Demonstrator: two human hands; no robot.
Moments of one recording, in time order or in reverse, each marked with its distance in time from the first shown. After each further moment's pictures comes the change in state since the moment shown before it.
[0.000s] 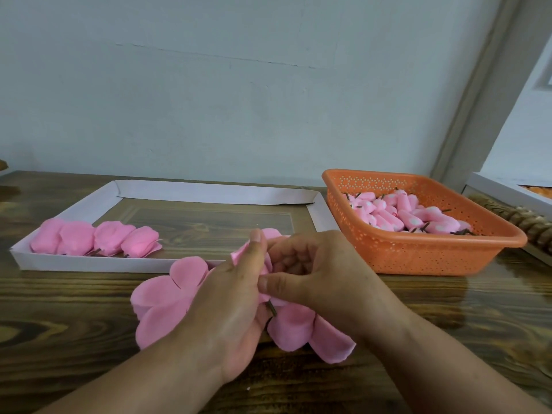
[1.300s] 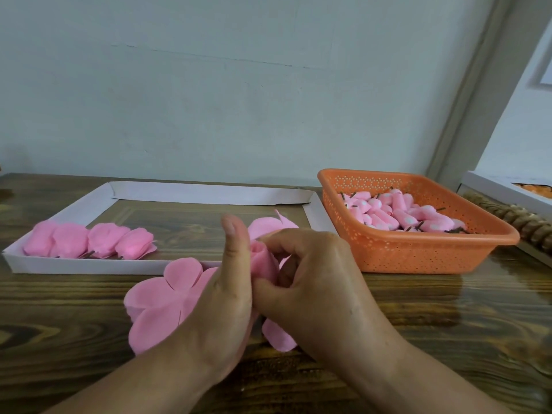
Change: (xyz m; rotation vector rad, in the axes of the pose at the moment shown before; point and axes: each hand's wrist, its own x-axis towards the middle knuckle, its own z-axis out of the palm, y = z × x) left_hand -0.011 0.004 0.005 0.179 -0.256 0.114; right_hand -0.013 -0.016 0.018 -0.263 0.199 -0.191
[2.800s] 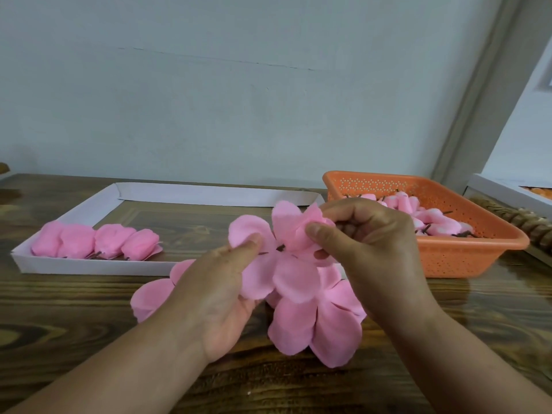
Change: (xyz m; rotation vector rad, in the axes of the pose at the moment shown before) left_hand 0.016 0.011 -0.017 -0.273 0.381 -0.189; right_hand 0.017 0.039 -0.026 0.347 0.324 0.017
